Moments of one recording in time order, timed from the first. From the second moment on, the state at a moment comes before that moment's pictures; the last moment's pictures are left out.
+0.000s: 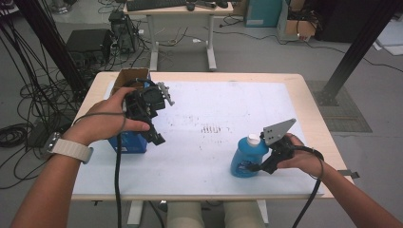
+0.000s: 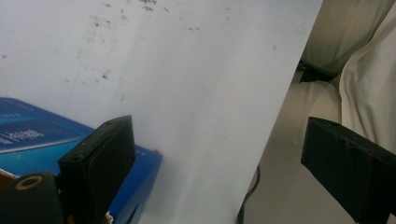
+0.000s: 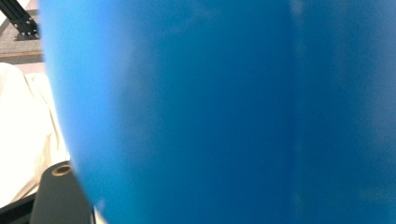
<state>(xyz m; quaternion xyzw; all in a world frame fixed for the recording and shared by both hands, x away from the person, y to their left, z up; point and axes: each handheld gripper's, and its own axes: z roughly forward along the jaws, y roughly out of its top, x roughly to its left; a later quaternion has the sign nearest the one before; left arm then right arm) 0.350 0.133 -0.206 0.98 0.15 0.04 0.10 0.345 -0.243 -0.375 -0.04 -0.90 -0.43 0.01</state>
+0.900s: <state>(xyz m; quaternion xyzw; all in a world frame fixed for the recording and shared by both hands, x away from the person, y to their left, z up) 0.351 0.134 -0.207 0.98 0.15 0.03 0.10 0.342 -0.240 -0.379 -0.05 -0.89 -0.45 0.01</state>
